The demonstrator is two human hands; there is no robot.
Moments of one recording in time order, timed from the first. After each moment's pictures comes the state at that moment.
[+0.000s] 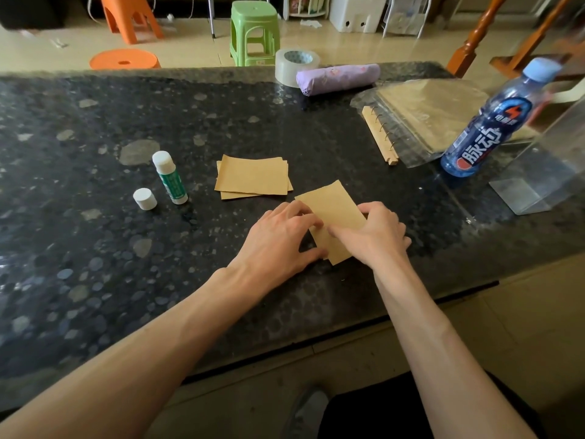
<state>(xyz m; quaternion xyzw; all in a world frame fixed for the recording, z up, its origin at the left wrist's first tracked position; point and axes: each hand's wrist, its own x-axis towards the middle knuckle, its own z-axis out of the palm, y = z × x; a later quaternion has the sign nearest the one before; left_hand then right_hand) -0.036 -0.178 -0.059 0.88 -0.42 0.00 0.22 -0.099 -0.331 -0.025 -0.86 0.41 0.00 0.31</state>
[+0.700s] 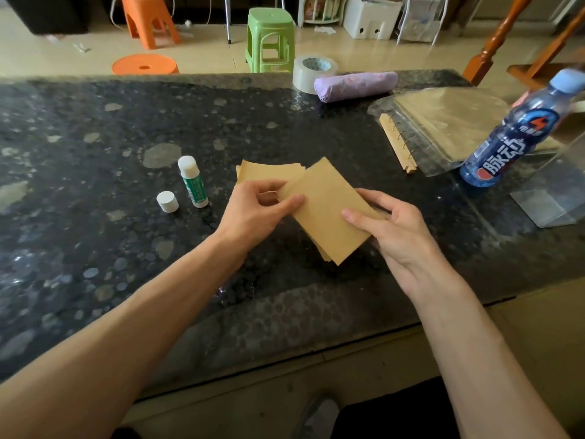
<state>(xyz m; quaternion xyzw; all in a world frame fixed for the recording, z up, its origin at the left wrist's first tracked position) -0.005 -0.139 -0.024 0.76 -0.11 -0.15 0.62 -0.105 -0.334 -0.009 -0.68 0.28 -0.06 0.67</state>
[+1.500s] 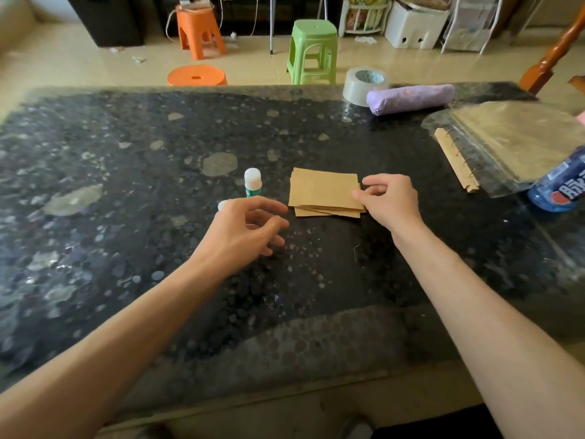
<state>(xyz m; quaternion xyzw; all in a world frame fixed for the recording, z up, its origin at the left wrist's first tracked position) 0.009 -0.042 -0.019 0.82 -0.08 -0.14 0.55 0.019 -0.303 -0.036 -0.85 0.29 -0.09 0.43</state>
